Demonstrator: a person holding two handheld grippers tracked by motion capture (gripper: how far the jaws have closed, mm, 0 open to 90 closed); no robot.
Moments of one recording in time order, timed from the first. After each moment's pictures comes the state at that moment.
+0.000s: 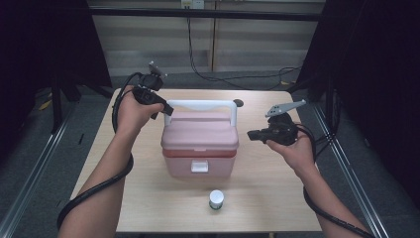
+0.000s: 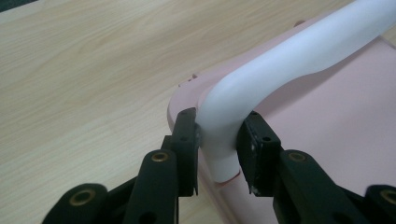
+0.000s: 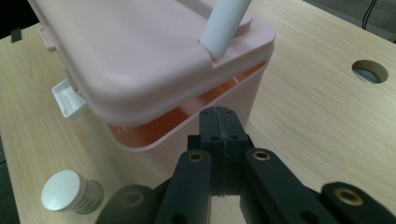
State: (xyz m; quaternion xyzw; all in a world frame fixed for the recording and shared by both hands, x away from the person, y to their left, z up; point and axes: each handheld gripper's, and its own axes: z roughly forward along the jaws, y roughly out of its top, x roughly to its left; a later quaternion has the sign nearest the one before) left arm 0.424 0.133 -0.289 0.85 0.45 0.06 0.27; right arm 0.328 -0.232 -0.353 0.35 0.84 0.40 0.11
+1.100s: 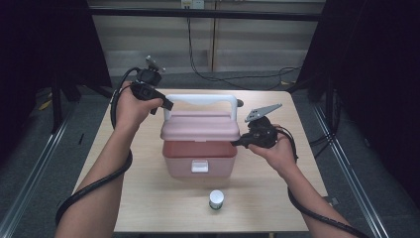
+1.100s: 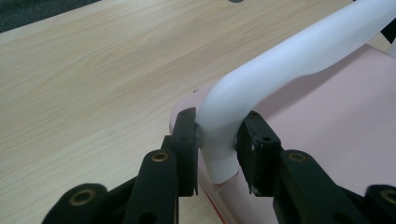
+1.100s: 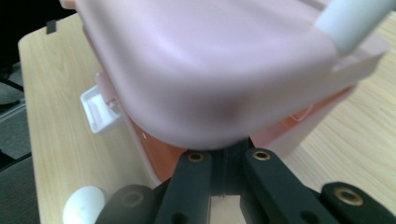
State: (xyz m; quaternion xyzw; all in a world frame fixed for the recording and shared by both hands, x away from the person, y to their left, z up) left arm 0.426 0.135 -0.280 0.84 0.45 0.06 0.29; right arm 0.338 -0.188 -0.369 0.31 0.86 0.41 0.06
